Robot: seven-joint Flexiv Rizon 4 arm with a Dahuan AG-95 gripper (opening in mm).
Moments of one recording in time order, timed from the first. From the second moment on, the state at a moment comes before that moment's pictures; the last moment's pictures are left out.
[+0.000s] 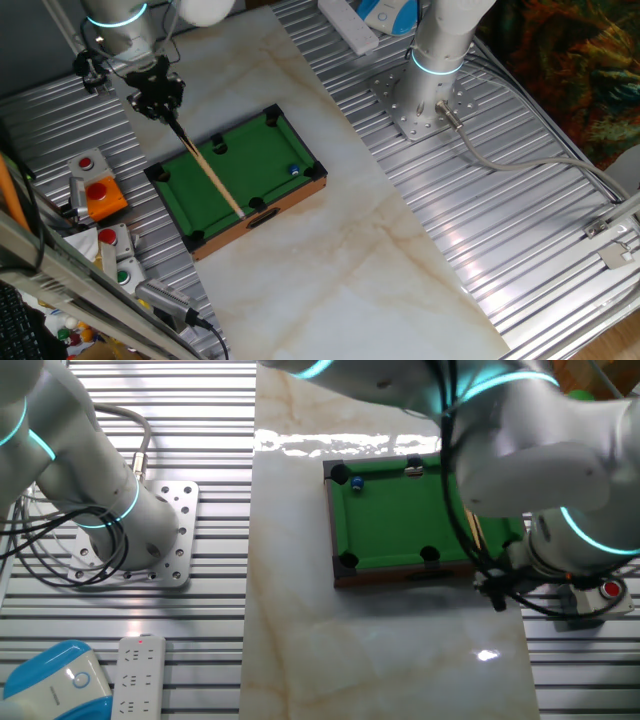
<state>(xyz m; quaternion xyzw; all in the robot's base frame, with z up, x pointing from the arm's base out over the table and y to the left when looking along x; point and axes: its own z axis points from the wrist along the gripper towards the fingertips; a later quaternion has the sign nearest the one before) 0.635 -0.154 0.123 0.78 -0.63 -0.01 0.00</state>
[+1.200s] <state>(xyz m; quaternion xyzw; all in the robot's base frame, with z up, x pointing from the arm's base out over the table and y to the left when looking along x) 0.708 -0.179 0.129 0.92 -0.40 0.00 0.02</state>
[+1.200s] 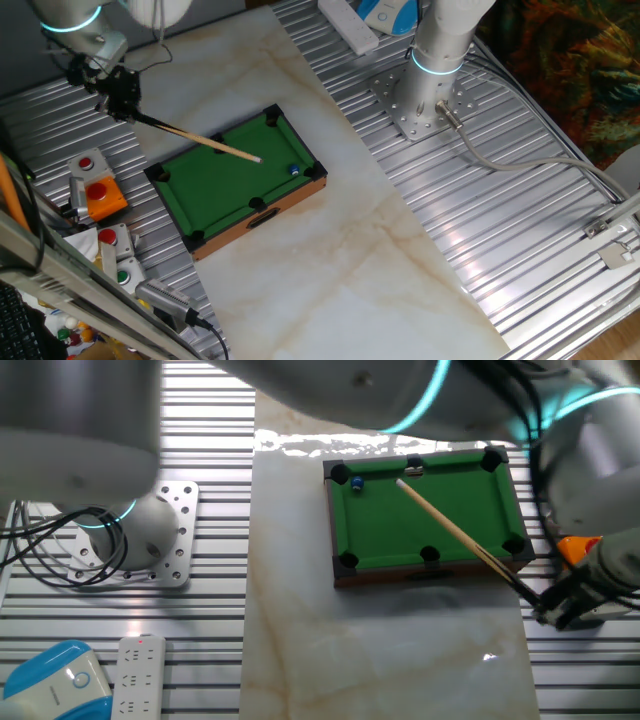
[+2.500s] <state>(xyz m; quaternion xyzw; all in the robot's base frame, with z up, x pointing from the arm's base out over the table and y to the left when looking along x) 0.706 -0.149 0.111 0.95 -0.30 0.02 0.06</state>
